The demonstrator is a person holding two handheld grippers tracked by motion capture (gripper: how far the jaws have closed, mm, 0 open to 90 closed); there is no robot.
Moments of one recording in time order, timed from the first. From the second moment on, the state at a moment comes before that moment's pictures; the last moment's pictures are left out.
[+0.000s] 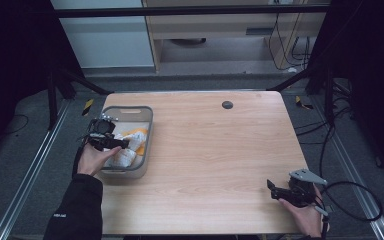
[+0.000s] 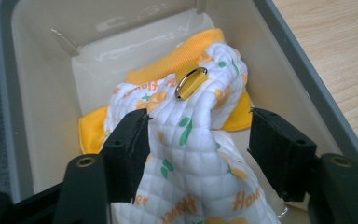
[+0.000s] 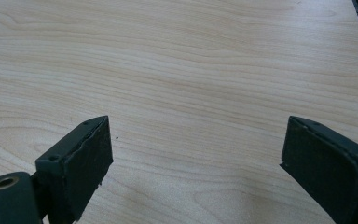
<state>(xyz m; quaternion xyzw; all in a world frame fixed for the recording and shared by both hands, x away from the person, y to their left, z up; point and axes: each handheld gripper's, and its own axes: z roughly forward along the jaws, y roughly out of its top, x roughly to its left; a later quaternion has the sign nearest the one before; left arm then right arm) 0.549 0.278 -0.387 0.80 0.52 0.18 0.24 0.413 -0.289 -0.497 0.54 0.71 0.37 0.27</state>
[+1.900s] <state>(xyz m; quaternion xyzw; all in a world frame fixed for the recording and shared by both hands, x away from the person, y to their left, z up) 0.545 0.291 -0.373 0.79 0.54 0.18 0.24 0.413 -0.289 -0.498 0.54 0.71 0.37 0.26</state>
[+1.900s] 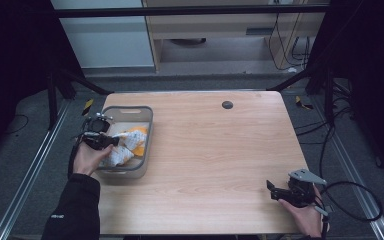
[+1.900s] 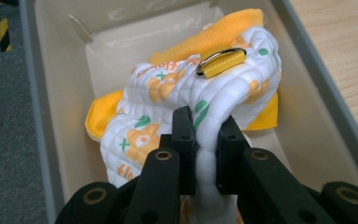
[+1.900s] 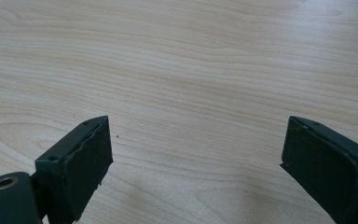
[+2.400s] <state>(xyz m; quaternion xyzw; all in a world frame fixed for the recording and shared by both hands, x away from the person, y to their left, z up) 0.530 0.298 -0.337 0.78 0.53 0.20 0.27 0.413 -0.288 -0.497 0.54 0.71 0.37 0.26</state>
